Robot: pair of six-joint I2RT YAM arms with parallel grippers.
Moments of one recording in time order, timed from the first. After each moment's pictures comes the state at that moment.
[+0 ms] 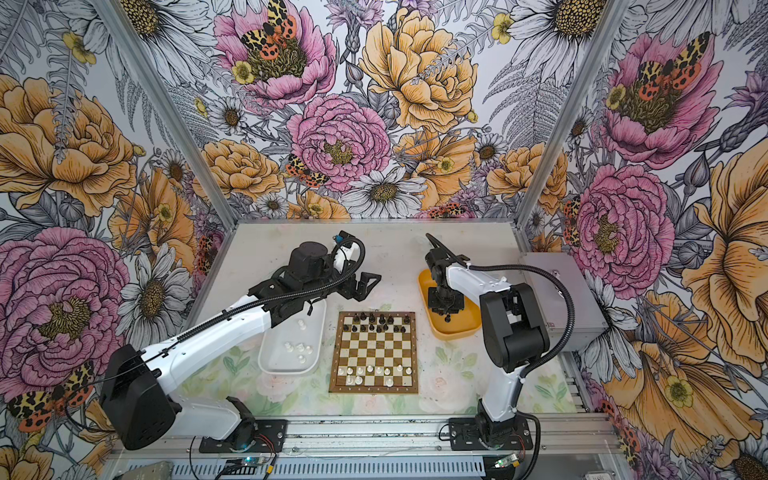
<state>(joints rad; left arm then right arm) -0.69 1.38 1.12 -0.19 0.15 -0.18 0.27 1.82 1.24 -0.92 0.07 0.37</state>
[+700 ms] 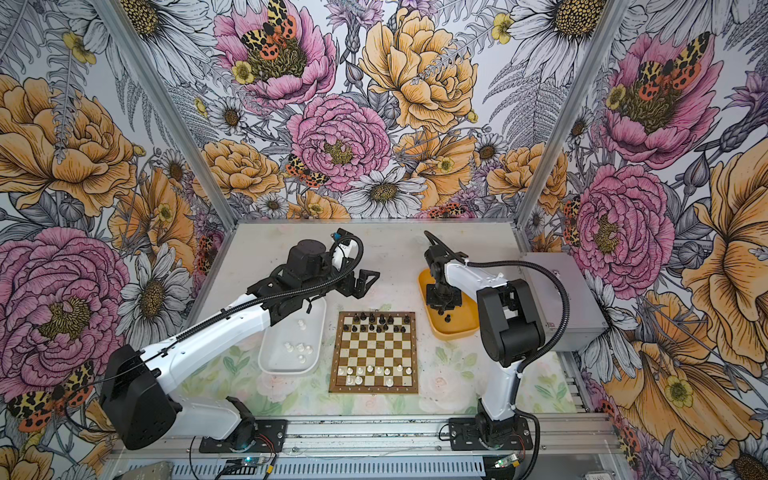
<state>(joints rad) -0.68 1.38 1.13 -0.19 0.15 -0.18 0.26 1.86 1.28 -0.91 0.05 0.34</state>
